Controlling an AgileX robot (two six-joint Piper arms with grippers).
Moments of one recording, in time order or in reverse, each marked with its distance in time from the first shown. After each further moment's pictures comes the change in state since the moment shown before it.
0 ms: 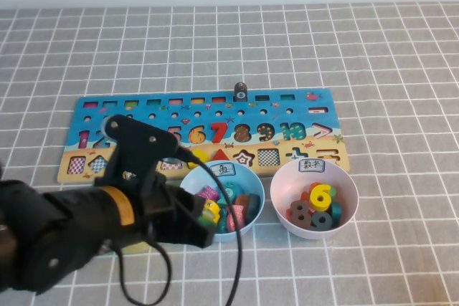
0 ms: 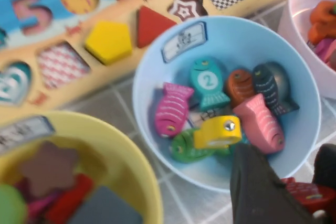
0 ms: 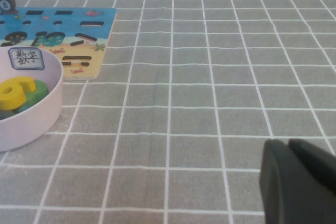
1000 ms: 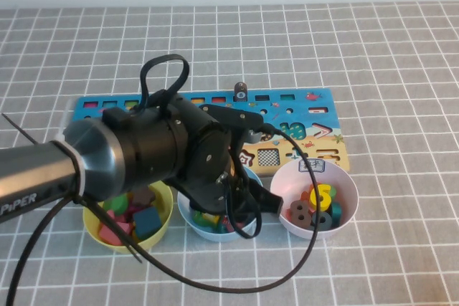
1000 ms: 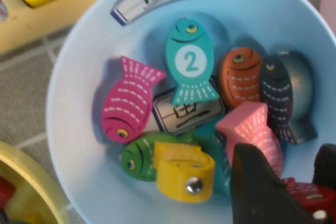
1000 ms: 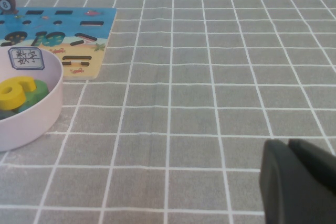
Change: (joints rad) right arm 0.000 0.000 0.000 0.000 0.000 0.000; left arm -0.094 0.464 -0.513 0.025 0.490 -0.233
